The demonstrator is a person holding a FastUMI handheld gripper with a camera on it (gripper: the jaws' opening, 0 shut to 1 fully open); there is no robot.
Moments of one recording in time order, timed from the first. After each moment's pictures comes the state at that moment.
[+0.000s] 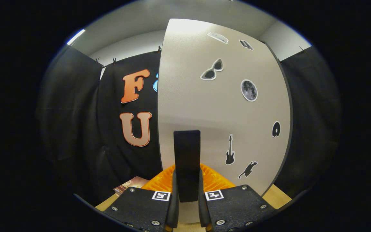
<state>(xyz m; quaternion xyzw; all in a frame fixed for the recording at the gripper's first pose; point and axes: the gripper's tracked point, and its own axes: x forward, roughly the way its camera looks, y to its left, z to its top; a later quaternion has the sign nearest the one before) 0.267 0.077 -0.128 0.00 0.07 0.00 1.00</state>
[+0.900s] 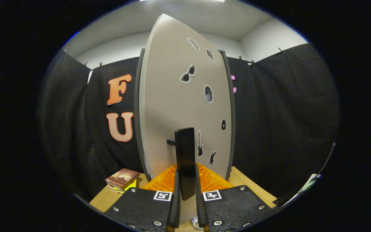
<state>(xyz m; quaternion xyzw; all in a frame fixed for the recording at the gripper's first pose) 0.159 -0.009 -0.119 0.01 0.08 -0.07 0.99</state>
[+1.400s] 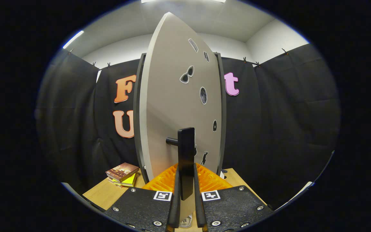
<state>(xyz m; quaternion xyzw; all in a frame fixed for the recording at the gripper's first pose) 0.120 -0.070 -0.114 0.00 0.08 -0.02 1.00</state>
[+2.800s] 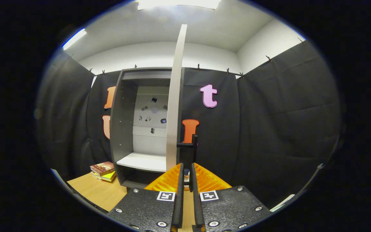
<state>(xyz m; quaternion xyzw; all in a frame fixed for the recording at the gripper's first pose) 0.044 -0.243 -0.095 -0.03 0.02 -0.05 1.00</state>
